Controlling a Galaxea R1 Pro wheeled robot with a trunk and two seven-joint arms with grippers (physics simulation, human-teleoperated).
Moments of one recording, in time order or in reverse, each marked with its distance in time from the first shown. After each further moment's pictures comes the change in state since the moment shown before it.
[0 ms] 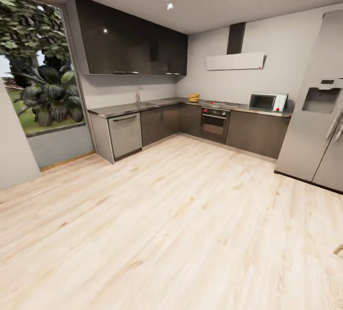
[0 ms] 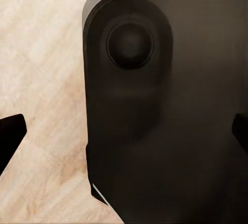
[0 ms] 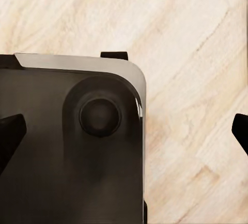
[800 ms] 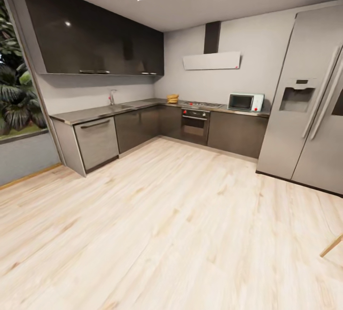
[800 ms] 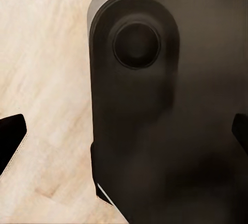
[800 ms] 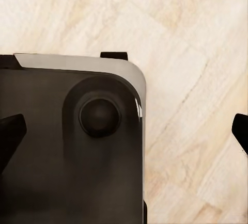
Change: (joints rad) left arm 0.000 0.007 0.001 0.000 0.000 0.000 0.000; right arm 0.000 0.000 0.000 0.000 0.000 0.000 -0.001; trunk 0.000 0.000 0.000
